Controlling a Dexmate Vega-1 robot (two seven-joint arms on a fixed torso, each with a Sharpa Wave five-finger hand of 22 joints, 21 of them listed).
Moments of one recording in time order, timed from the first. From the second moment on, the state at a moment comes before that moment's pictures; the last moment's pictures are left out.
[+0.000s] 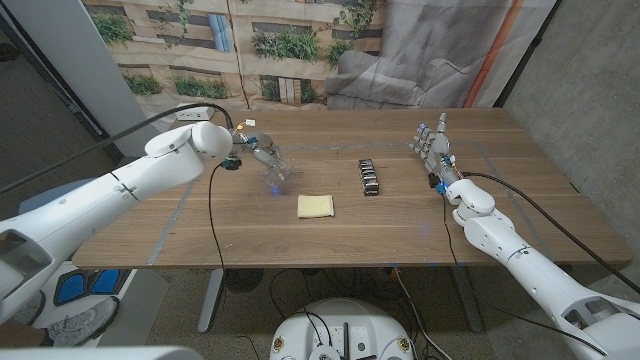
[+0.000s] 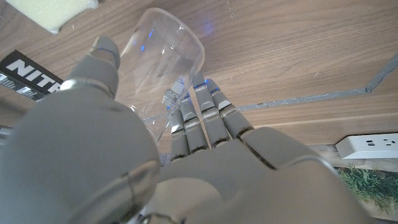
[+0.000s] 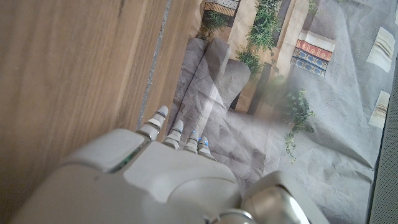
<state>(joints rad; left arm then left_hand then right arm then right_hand) 0.56 0.97 0.66 -1.90 0.18 0.51 -0.43 0.95 -0.08 0.46 -0.19 0.25 0.49 0.02 0.67 0.21 0.67 -0.04 0.39 0.47 0.69 -0.04 0.39 0.24 0.50 -0.04 0.23 0.18 -0.84 -0.51 -0.37 -1.30 0.65 0.29 0.03 -0.03 0.07 -0.27 0.19 0.33 -0.14 -0.05 0.22 0.34 -0.13 -0.10 0.22 0.41 -0.11 -0.04 0.25 0.55 0.04 0.10 0.26 0.20</state>
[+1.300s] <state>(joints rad) 0.86 0.89 0.48 -1.74 -0.02 0.08 0.09 0.95 -0.08 0.45 -0.18 0.24 0.49 0.02 0.67 0.20 0.66 -0.06 0.35 0.48 0.67 -0.06 0.34 0.23 0.47 -0.05 0.22 0.18 -0.84 -0.51 -0.37 -1.30 0.65 0.29 0.03 -0.03 0.07 -0.27 0.19 0.33 -0.14 -0.05 0.22 0.34 -0.13 -0.10 0.22 0.41 -0.11 -0.04 0.25 0.55 0.04 0.10 0.26 0.20</state>
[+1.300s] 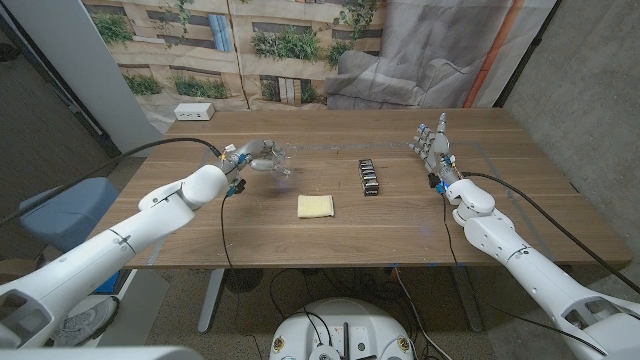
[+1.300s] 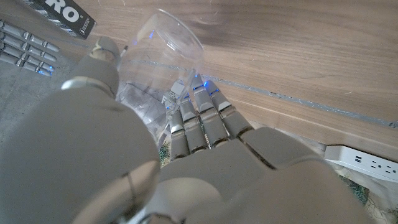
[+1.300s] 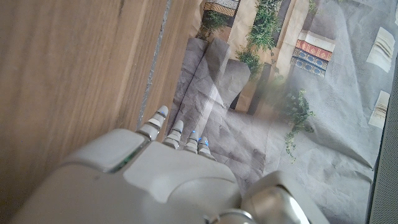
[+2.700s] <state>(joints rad) 1.03 0.75 0.44 -1.57 0.00 -0.17 0.38 0.95 -0.08 0.45 -0.19 0.23 0.49 0.02 0.67 0.18 0.66 -0.09 0.29 0.44 0.59 -0.06 0.26 0.20 0.41 -0.04 0.20 0.18 -0.84 -0.51 -0.37 -1.30 0.65 0.29 0.03 -0.03 0.07 -0.27 0.19 0.33 -0.14 -0.05 0.22 0.34 -0.13 -0.10 0.22 0.41 -0.11 -0.04 0.25 0.55 0.04 0.10 0.26 0.20</state>
